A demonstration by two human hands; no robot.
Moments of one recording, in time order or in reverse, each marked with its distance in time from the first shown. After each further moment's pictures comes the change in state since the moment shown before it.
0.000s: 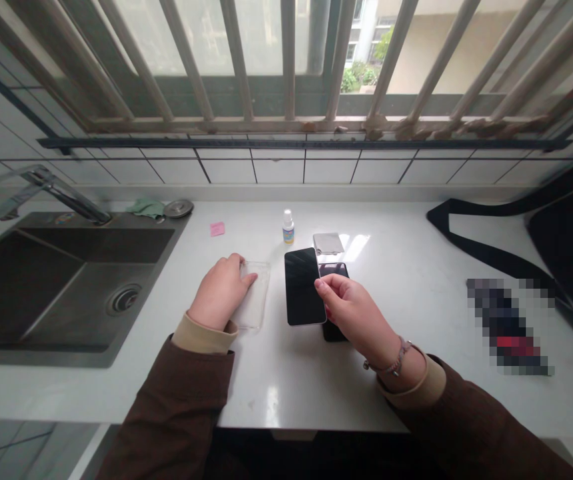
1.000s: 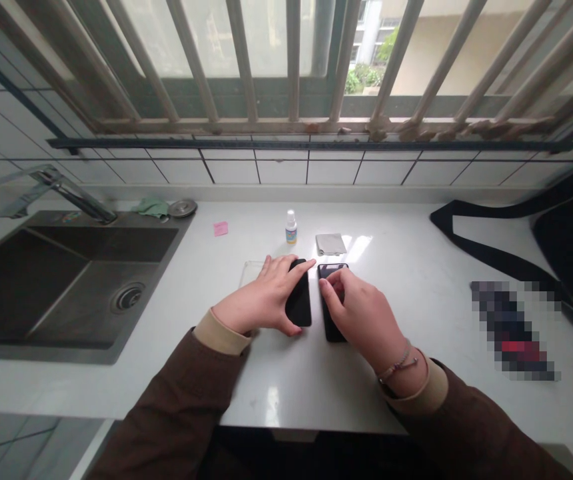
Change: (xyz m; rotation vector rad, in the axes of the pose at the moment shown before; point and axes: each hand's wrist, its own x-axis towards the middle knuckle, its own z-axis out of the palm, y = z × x) left_hand -0.015 0.047 0.004 -0.268 -0.248 0.747; right_hand -0.007 -0.009 -0.004 -0.798 0.249 -0.237
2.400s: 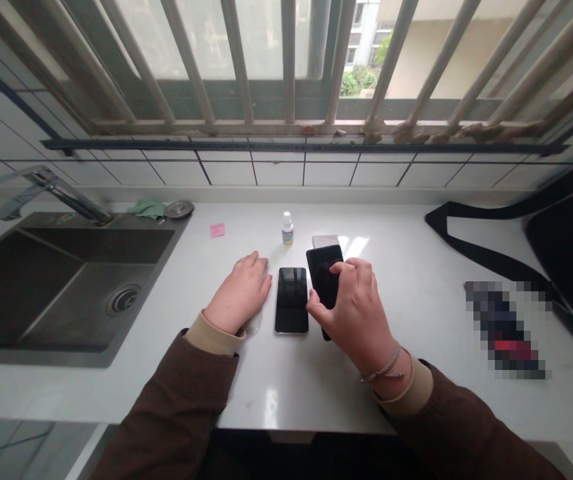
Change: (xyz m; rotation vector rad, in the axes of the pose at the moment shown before) left_hand -0.007 -0.032 0.010 0.385 0.251 -0.349; right_hand -0.003 0.000 0.012 -0.064 0.385 -0.288
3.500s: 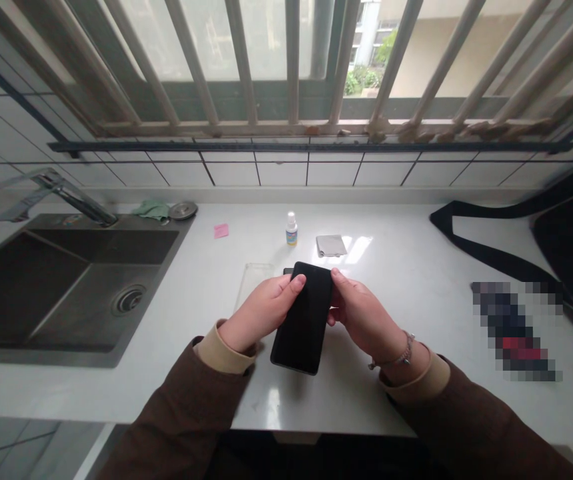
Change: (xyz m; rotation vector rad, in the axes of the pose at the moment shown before) left_hand -0.014 0.049 -0.027 -1.168 -0.316 -0.086; right_hand 0.007 0.007 0.007 1.334 -0.521 0.852
